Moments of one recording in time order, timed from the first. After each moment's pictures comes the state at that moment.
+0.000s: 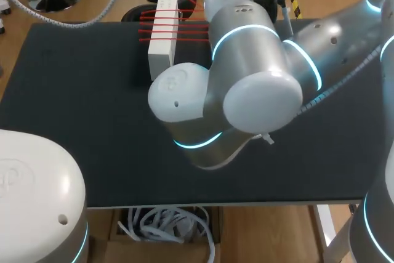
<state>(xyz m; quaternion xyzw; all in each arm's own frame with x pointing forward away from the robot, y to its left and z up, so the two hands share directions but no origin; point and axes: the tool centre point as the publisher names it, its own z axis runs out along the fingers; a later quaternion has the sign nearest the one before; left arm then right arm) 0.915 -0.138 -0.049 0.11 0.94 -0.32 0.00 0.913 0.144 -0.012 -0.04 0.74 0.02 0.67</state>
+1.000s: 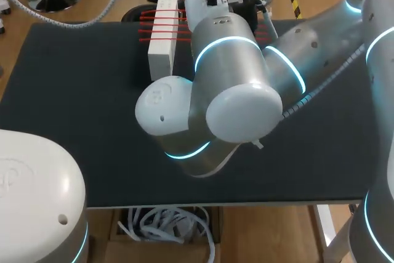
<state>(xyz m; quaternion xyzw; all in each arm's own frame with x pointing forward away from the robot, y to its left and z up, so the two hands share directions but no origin) 0.915 -0.138 -0.049 0.11 0.94 -0.32 0.00 0.911 0.178 -0.023 -0.08 0.74 0.01 0.67</state>
